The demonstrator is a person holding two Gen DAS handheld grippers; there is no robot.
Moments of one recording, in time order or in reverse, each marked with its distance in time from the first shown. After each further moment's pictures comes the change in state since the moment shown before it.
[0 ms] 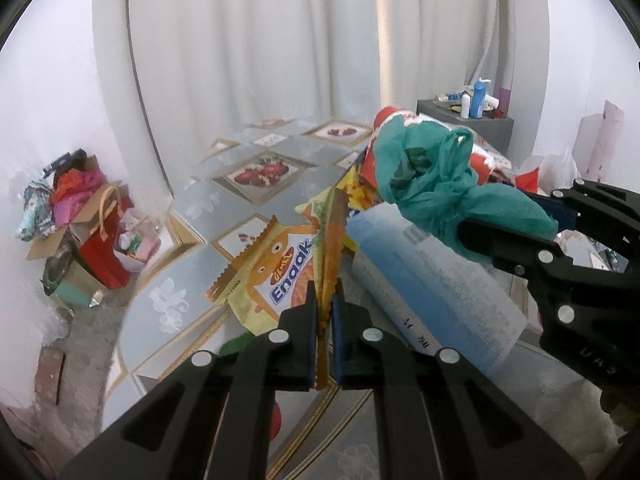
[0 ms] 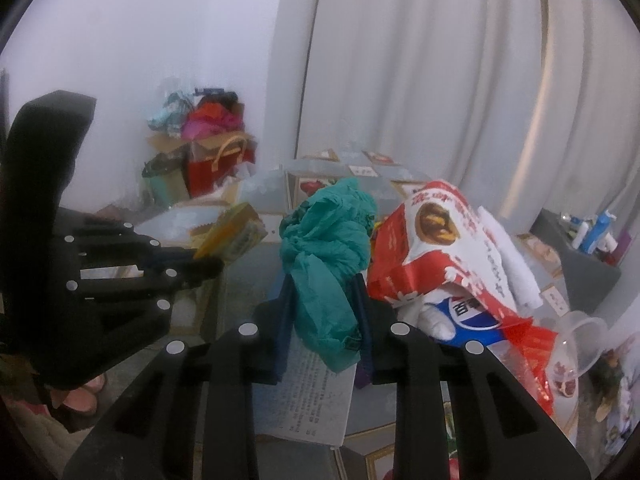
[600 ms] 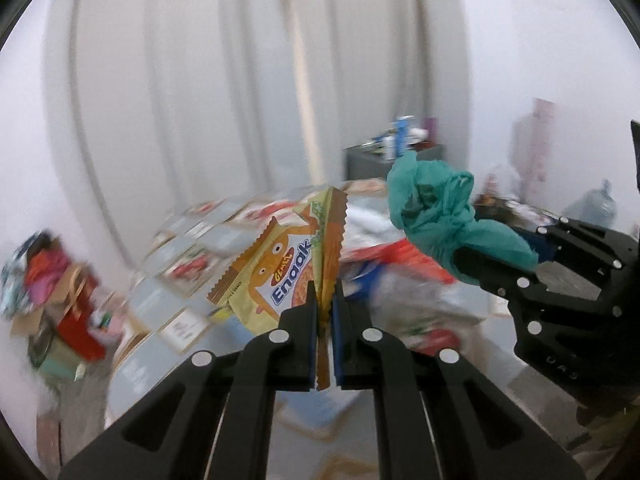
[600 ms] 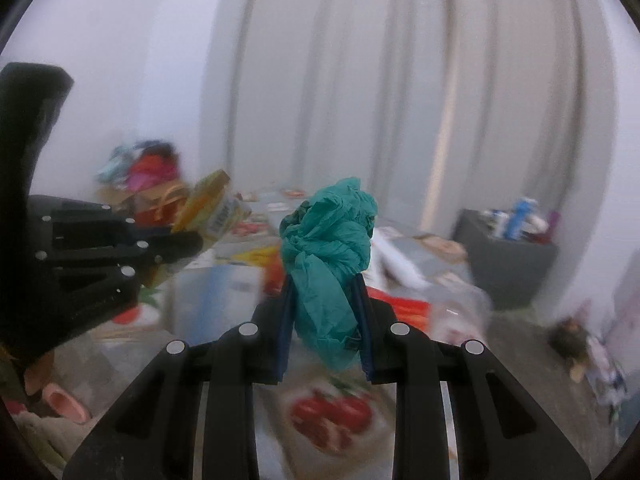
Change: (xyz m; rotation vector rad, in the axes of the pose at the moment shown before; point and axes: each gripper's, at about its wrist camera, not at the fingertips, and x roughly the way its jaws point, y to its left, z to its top) left arm -0.082 -0.099 0.049 0.180 -0.183 -0.175; right arm -0.125 -0.071 -0.040 0.181 -0.124 -0.271
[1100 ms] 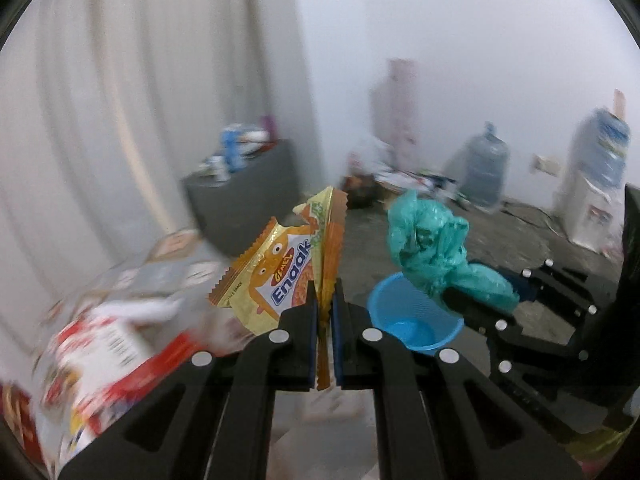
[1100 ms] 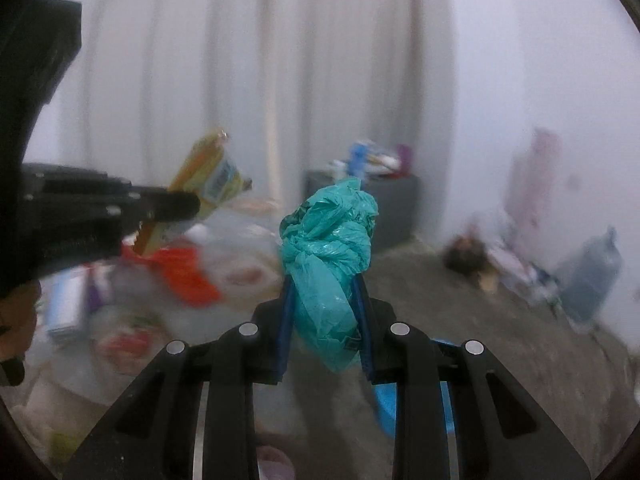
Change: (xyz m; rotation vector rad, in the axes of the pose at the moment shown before) left arm 0.081 -0.221 0.088 0.314 0.031 -0.418; right arm -0.063 -0.183 -0.093 0.326 0.069 -0.428
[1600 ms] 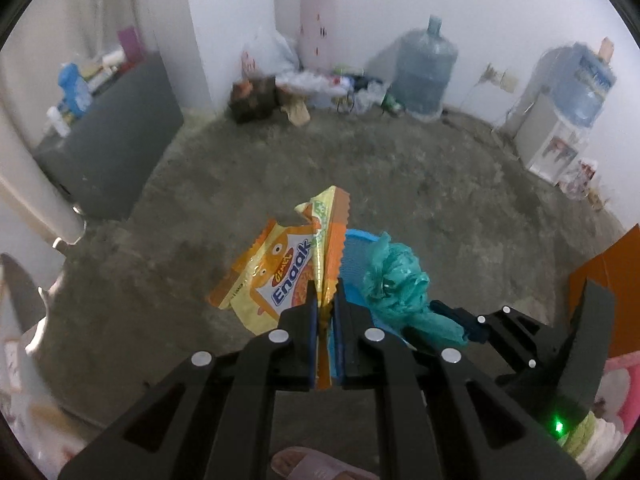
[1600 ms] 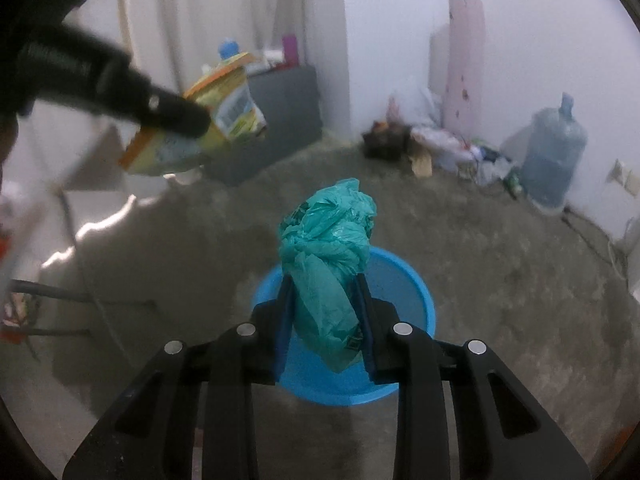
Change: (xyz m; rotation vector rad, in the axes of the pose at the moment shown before) left arm 0.290 -0.095 0.061 0.113 0.395 -0.298; right arm 0.164 -0.153 -0.101 0.199 0.286 -0.183
